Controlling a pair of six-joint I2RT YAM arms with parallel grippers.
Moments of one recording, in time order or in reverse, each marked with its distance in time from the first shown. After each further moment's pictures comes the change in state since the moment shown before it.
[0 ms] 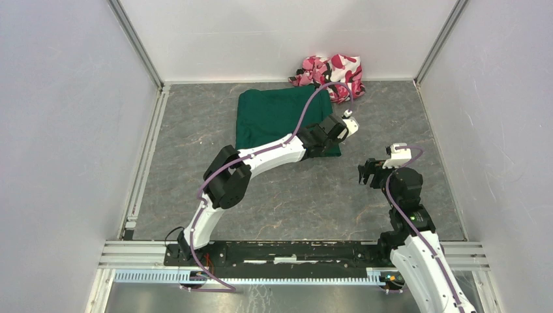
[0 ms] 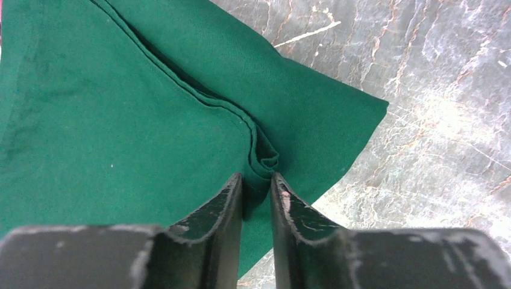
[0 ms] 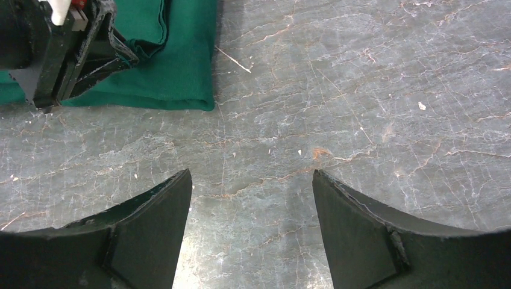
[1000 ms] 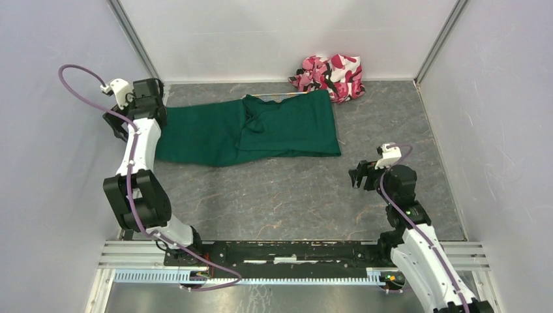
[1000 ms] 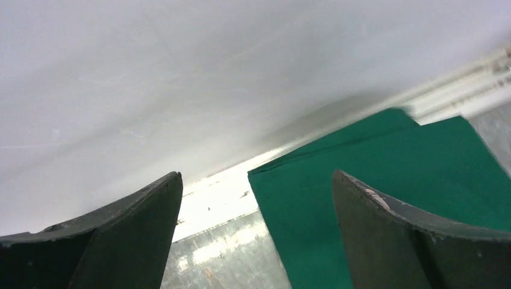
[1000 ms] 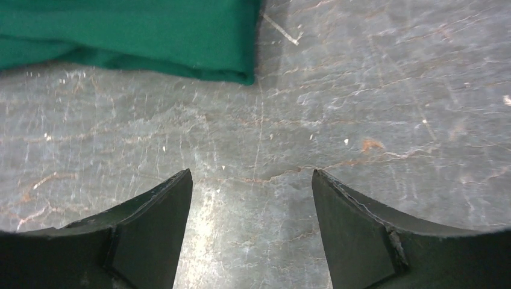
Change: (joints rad) left arm 1.160 -0.605 -0.448 -0.061 -0.633 -0.631; right arm 0.012 0.073 -0.029 0.049 -0.122 0.018
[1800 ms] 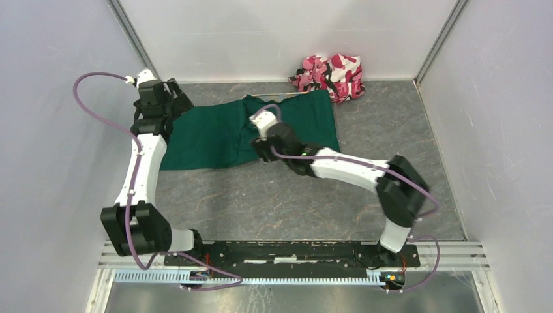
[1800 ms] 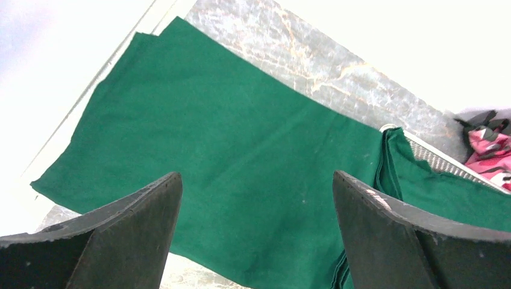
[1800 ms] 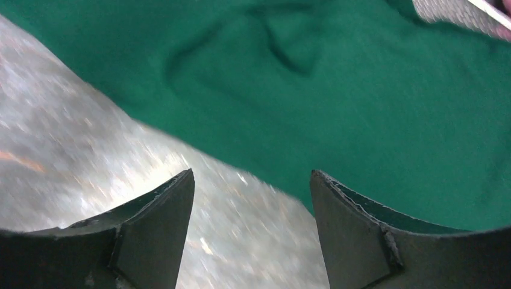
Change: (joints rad) left arm -0.091 -0.209 -0.125 0.081 0.783 -0.014; right arm 0.736 1.144 0.874 0.102 0.375 -0.118
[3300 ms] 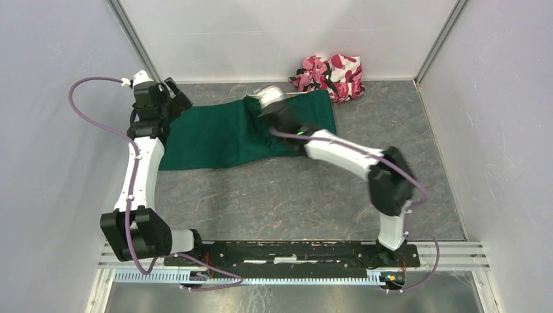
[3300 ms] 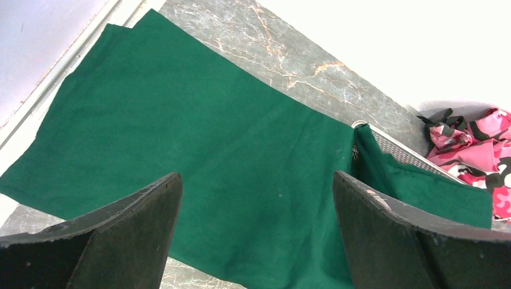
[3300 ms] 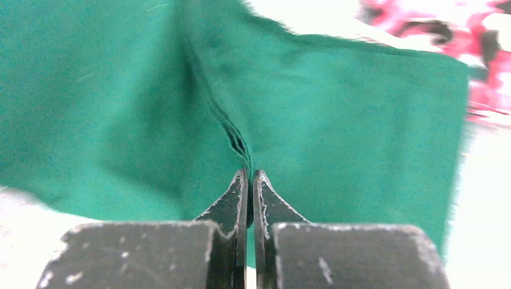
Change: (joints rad) left arm 0.027 -0.053 -0.011 0.005 0.075 -0.060; right arm 0.001 0.288 0.426 -0.146 0.210 0.052
